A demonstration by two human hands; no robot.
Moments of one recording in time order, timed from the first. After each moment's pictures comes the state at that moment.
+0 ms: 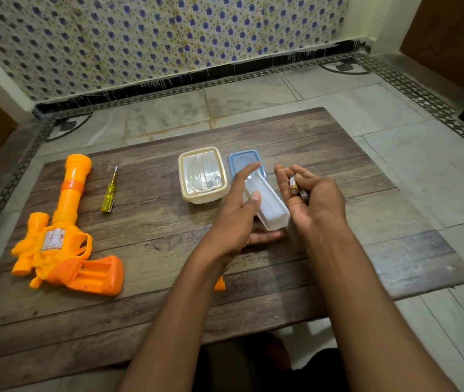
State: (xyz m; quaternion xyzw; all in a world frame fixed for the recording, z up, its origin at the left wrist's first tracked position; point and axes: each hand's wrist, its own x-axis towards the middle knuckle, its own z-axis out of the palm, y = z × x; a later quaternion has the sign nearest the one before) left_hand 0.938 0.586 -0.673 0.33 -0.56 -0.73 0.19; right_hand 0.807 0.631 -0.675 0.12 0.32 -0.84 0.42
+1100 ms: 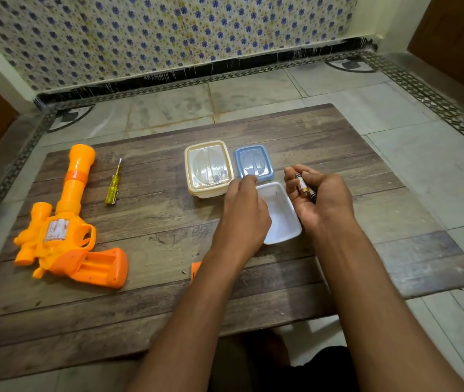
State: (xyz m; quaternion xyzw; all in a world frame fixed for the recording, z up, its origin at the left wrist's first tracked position) left_hand 0.932 0.585 -0.685 0.43 -0.82 -0.31 0.20; right_hand 0.811 0.632 -0.672 0.11 0.37 -0.81 0.43
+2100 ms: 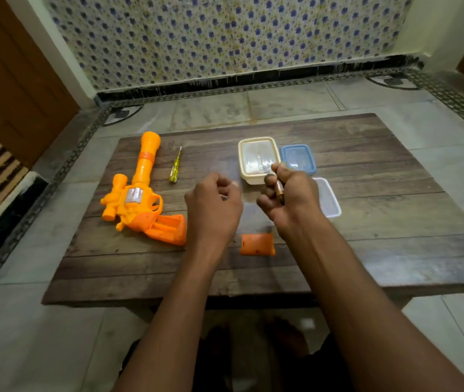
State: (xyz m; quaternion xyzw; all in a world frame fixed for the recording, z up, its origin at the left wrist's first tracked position) left_hand 1.048 0.577 -0.656 0.54 -0.70 -0.25 0.38; right_hand 0.929 0.606 -0.644 0.01 0.42 -0.73 0.54
